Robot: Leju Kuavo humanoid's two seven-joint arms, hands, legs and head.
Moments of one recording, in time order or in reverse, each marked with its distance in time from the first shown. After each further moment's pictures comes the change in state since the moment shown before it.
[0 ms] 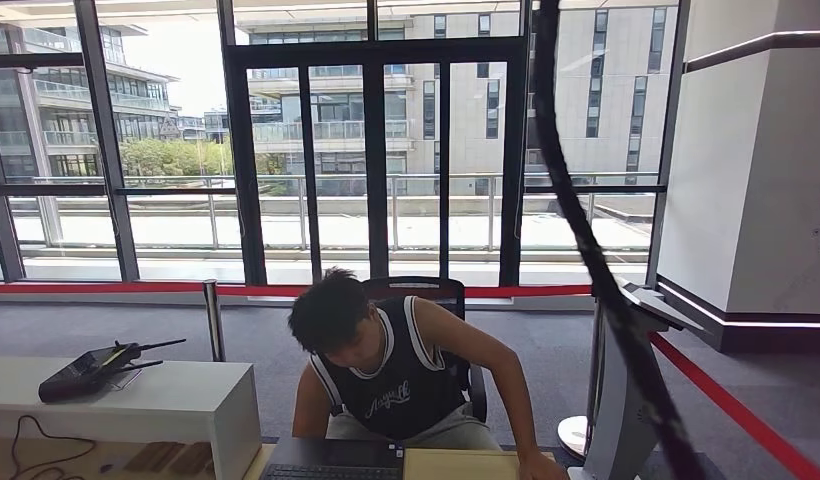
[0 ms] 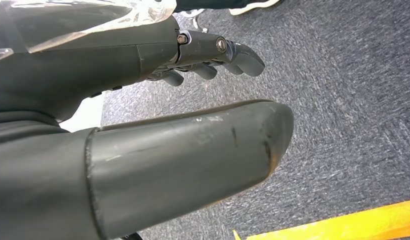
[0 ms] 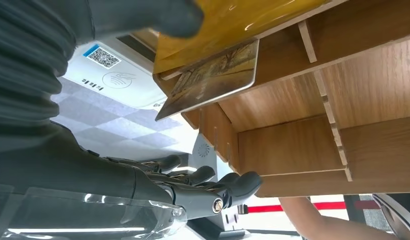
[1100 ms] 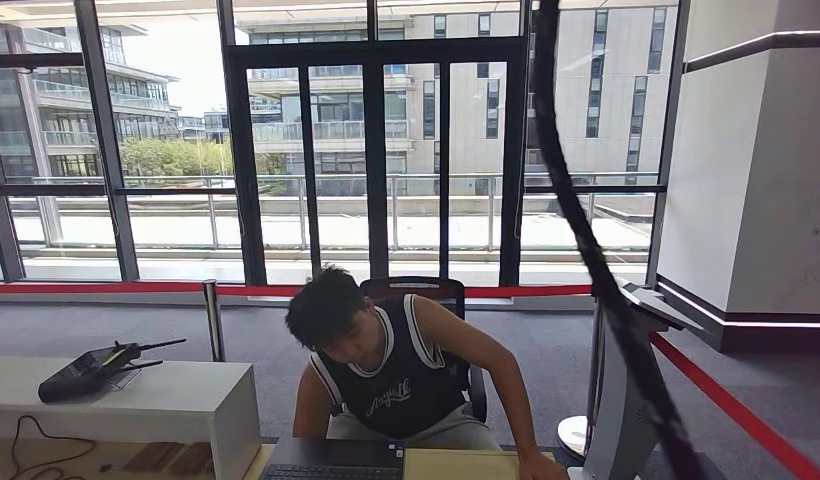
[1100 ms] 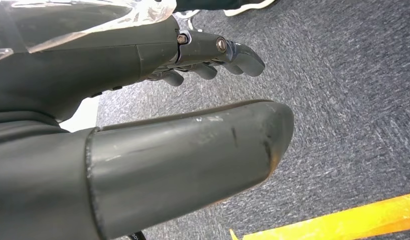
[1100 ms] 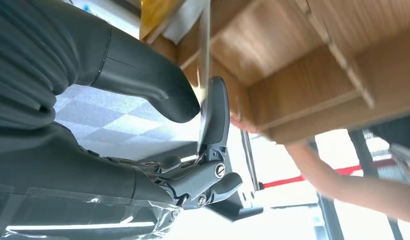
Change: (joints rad) left arm 0.000 -0.006 0.000 0.000 -0.008 0.000 -0.013; right arm -0.003 -0.007 -0.027 -0.033 -0.025 -0.130 0.018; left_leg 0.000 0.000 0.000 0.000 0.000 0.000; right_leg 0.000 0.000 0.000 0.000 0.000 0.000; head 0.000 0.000
